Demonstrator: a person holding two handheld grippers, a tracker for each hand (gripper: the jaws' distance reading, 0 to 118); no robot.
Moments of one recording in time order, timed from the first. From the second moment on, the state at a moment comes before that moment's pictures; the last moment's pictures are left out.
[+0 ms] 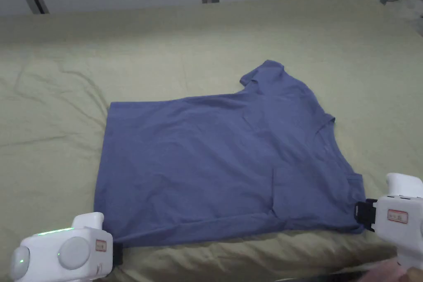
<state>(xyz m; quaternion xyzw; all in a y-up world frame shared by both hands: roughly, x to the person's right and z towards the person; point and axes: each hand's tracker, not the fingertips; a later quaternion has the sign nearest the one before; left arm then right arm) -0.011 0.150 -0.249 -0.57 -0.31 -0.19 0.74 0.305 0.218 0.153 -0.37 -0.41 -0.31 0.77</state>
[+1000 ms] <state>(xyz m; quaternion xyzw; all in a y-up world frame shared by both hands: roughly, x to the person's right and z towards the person) 0.007 0.197 -0.275 -0.53 -0.31 -0.17 0.77 0.358 0.219 0.132 -0.42 -0.38 -0.32 0.76</state>
